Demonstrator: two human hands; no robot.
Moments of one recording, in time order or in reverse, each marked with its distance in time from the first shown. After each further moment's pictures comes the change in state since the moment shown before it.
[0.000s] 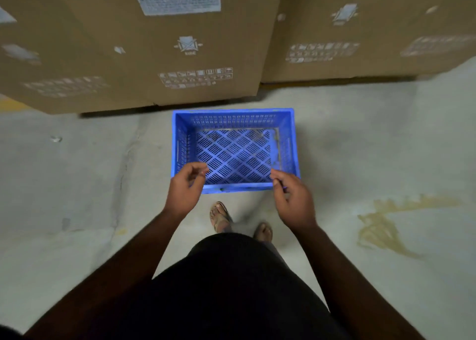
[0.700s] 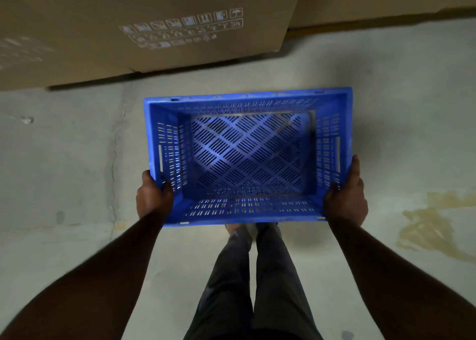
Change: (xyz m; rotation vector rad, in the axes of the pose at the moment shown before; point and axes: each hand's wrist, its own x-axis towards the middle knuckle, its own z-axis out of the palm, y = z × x) left_hand 0.169 -0.190 -0.005 0.669 0.230 -0.549; right_hand 0.118 0.232 0.115 -0.505 -0.030 0.715
